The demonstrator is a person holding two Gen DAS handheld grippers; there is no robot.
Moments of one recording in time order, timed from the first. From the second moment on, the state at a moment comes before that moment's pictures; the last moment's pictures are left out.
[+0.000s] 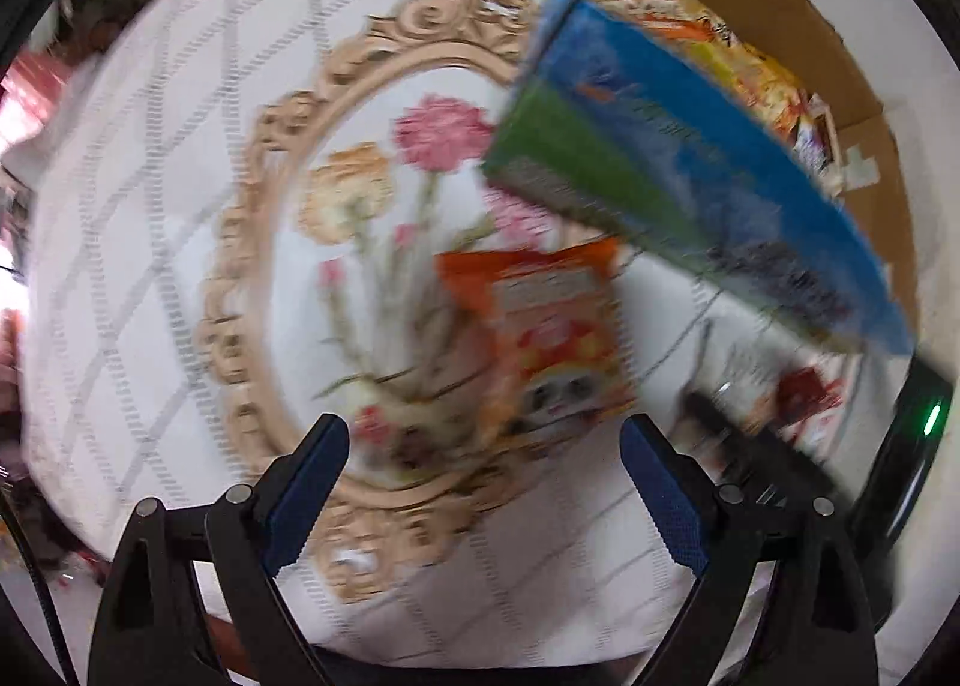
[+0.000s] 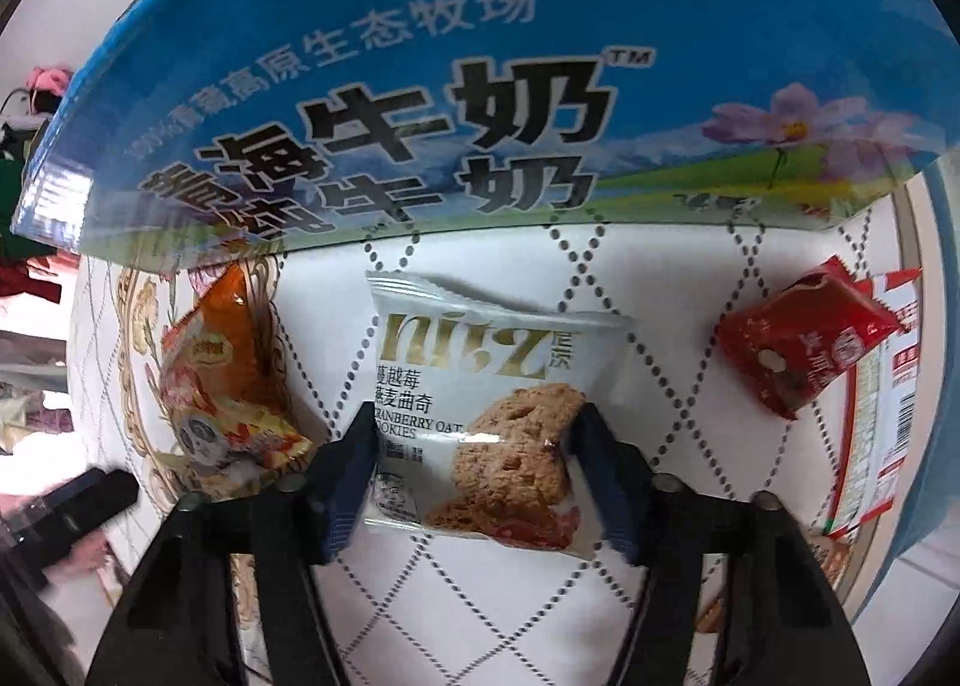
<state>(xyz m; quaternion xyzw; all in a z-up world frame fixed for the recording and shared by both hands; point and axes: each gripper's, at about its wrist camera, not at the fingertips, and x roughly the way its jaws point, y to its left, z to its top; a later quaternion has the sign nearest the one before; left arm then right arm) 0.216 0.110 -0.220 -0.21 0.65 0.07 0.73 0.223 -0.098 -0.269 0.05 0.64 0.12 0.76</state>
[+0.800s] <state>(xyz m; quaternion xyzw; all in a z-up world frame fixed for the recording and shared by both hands) 0.195 0.026 -0.287 -0.10 0.71 0.03 0.70 0.142 -0.135 -0.285 0.03 0.69 0.14 0.71</state>
